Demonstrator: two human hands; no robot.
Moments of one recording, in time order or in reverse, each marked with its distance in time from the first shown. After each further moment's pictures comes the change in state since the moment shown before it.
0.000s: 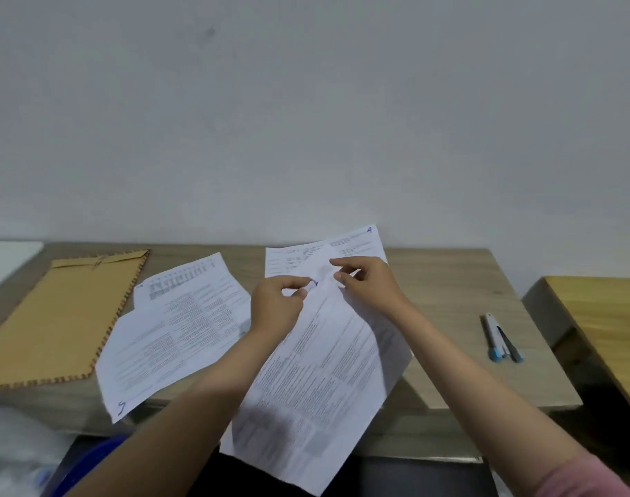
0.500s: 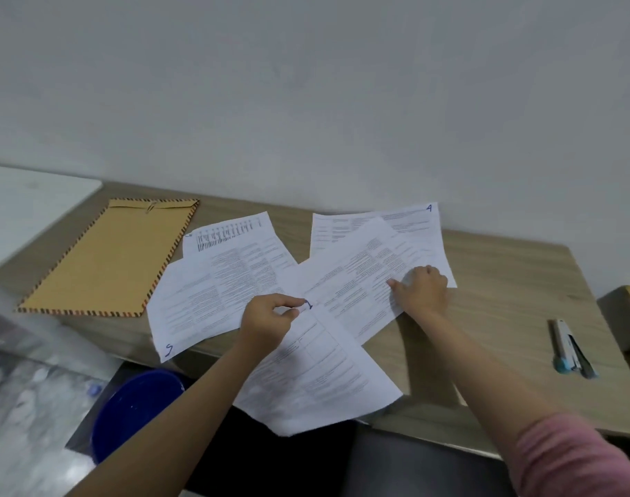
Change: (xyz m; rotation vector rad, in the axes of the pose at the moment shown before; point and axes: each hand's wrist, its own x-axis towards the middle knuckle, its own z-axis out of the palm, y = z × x) left_hand -0.028 -0.088 -0.060 0.067 -0.054 -0.220; right_hand 0.027 0.101 0.044 -0.686 0.165 0.343
